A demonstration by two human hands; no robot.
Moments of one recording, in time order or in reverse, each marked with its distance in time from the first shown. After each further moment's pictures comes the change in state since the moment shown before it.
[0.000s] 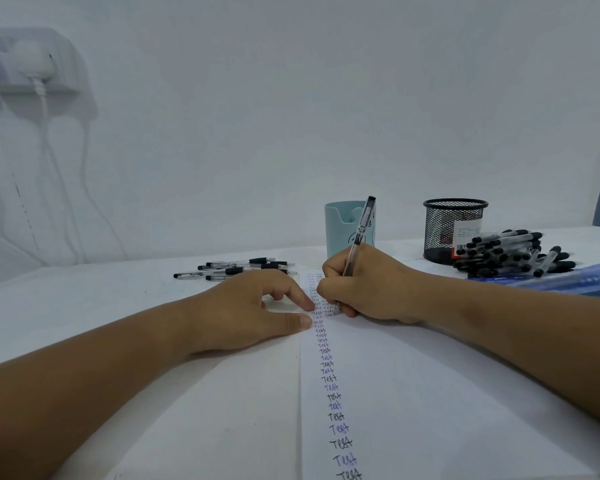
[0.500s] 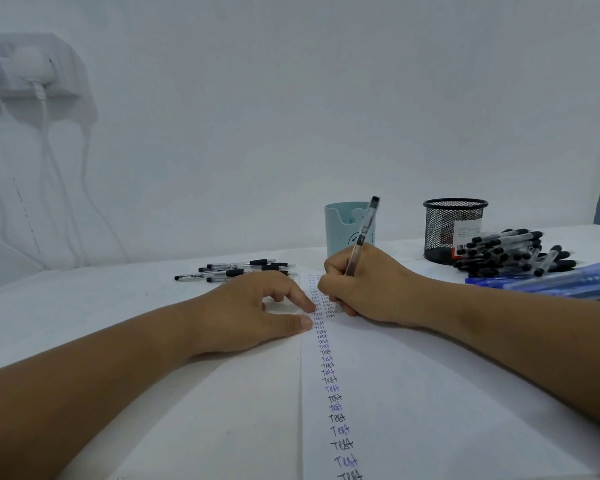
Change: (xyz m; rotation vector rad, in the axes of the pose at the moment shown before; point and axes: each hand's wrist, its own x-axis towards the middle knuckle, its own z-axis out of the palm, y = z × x) left_hand -0.001 0.001 0.000 0.009 0.000 0.013; right_hand 0.000 0.001 0.002 0.052 0.064 -0.046
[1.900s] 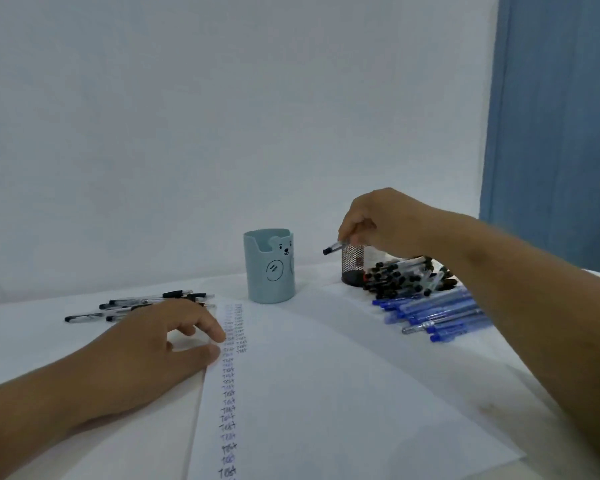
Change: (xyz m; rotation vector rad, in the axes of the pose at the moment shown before) left_hand -0.002 -0.002 0.006 0.055 0.186 0.038; right_hand 0.002 0.004 -0.163 -0.736 0.070 0.035
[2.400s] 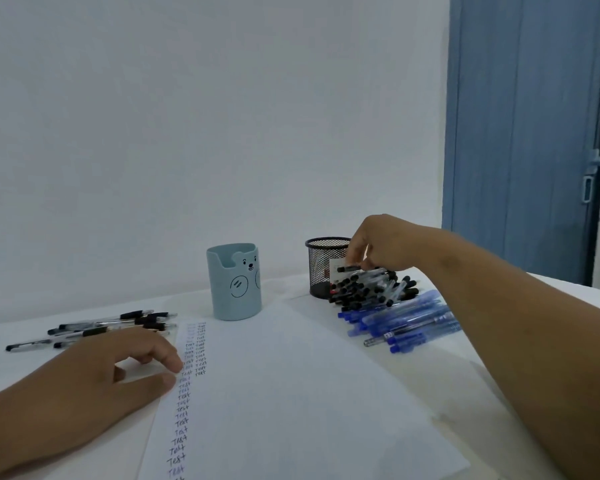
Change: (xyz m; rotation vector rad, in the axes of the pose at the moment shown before) left_hand 0.005 -0.017 0.007 0.035 0.006 0.060; right_hand -0.015 0.063 -0.009 0.015 -0.119 0.257
